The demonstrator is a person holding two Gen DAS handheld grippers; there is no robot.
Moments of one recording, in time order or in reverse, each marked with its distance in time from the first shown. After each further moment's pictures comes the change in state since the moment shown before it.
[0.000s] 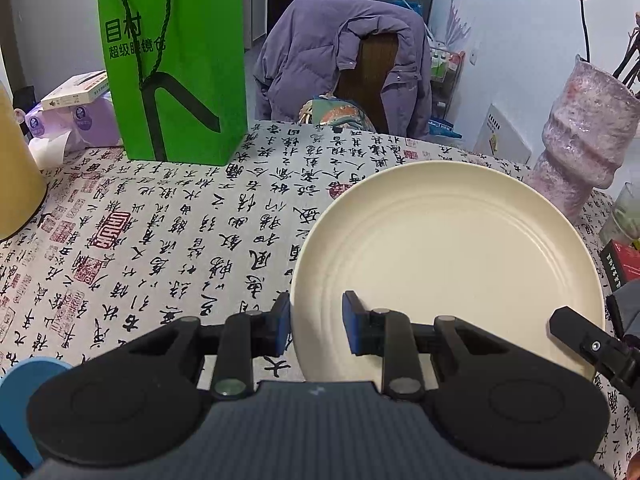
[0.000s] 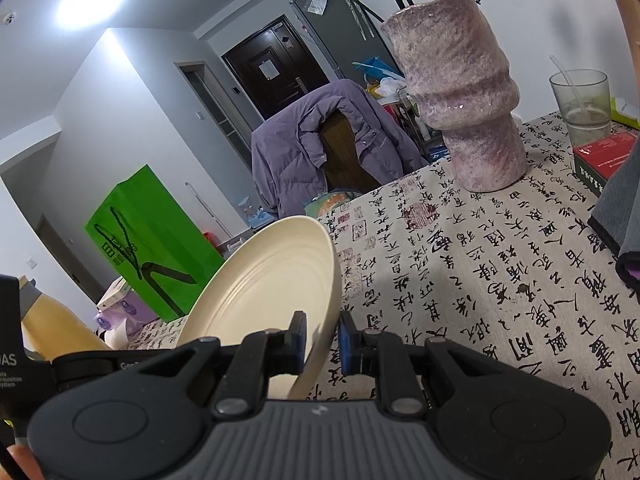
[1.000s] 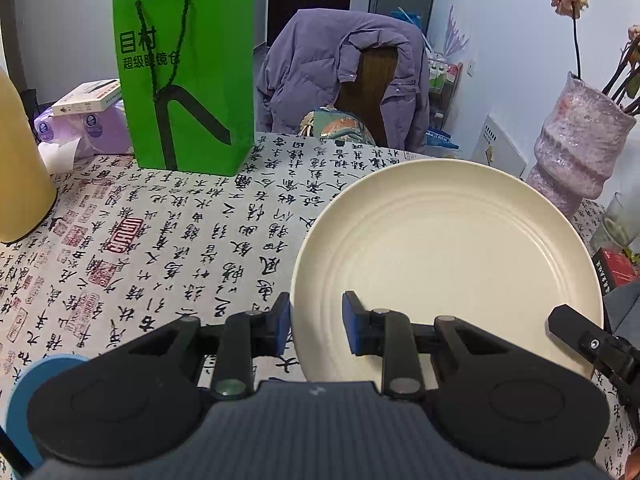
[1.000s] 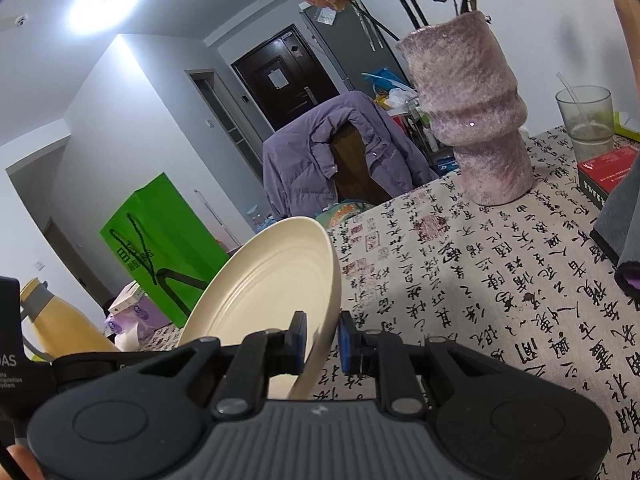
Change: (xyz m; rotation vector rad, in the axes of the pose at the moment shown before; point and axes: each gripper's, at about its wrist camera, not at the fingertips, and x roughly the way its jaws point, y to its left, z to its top) left arm -0.025 0.011 -0.001 -0.012 -0.030 -0.015; right arm -0.017 0.016 -0.002 -0.022 -0.035 0.025
